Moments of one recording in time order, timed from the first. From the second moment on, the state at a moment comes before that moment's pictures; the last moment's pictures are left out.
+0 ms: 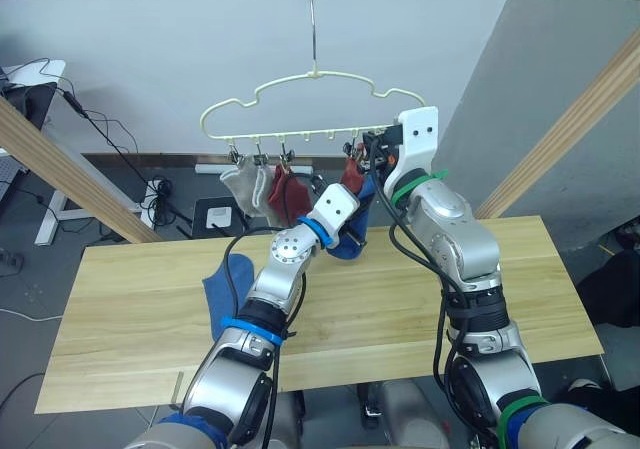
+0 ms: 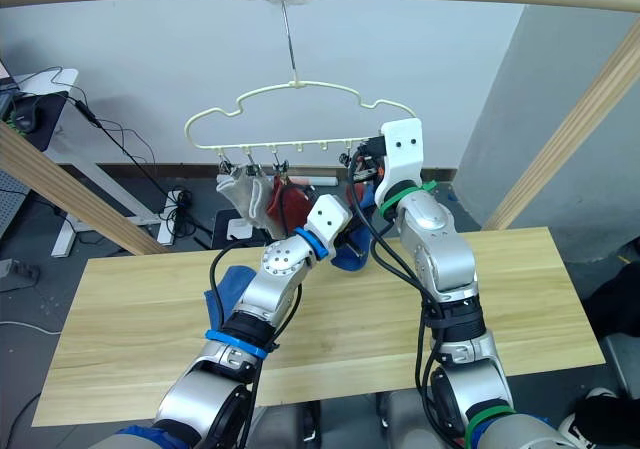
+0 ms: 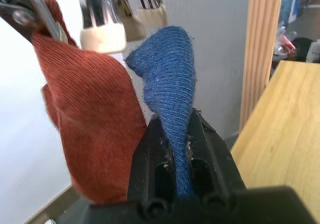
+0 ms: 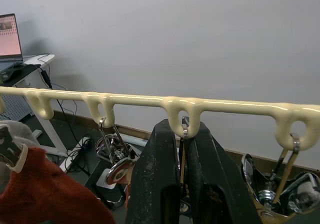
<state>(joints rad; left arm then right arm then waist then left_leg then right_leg) -0.64 0.06 -0.15 0.55 -0.03 -0.16 -0.51 -0.70 -0.01 0.02 -0.04 0.15 0.56 0.15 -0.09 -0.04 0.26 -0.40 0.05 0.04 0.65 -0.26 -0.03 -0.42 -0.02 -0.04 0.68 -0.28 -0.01</state>
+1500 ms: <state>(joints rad) -0.54 0.18 -0.11 0.18 -0.25 0.11 -0.73 -0.49 -0.11 0.10 -0.50 0.17 0.72 0.15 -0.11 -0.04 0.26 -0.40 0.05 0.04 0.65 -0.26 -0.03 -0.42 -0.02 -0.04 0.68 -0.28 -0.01</state>
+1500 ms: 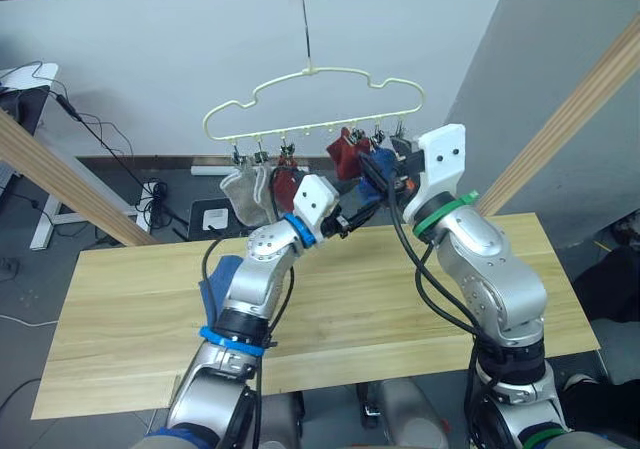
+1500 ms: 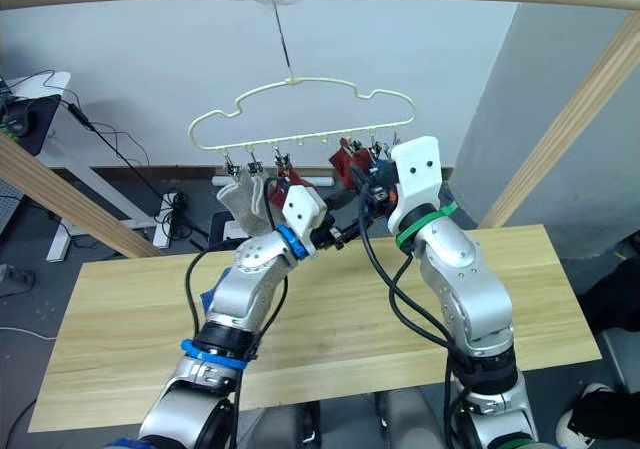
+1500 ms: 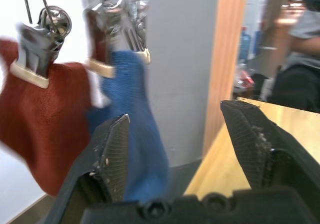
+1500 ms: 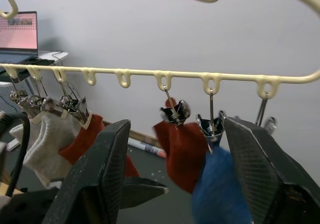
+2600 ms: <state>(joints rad) -0.55 0.24 -0.08 0.08 -0.27 0.20 -0.75 -0.63 -0.05 0.02 -0.12 0.10 0.56 0.04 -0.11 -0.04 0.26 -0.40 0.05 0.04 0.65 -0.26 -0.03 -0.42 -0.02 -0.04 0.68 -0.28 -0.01</state>
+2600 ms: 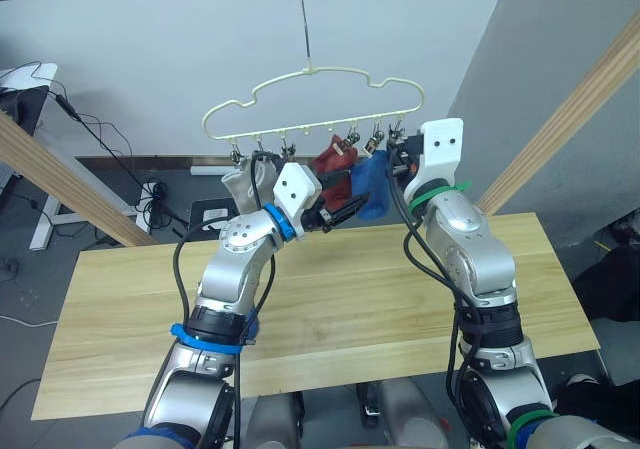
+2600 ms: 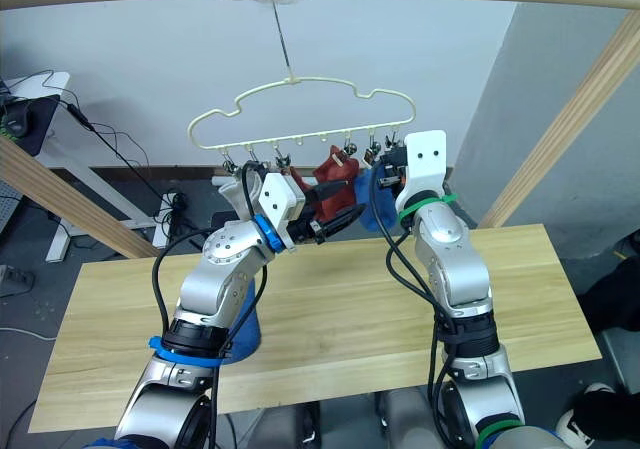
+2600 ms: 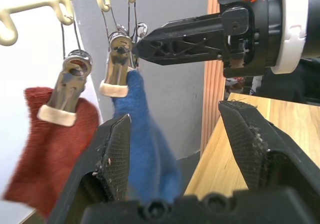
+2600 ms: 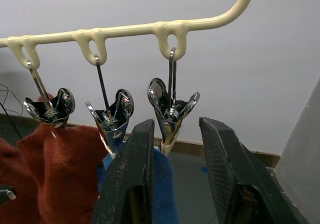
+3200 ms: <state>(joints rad) -0.54 0.24 -0.08 0.08 -0.26 0.20 -0.75 -0.69 -0.01 0.00 0.01 0.09 0.45 -0.02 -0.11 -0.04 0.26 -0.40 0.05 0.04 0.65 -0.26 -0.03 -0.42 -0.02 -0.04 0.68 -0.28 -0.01</state>
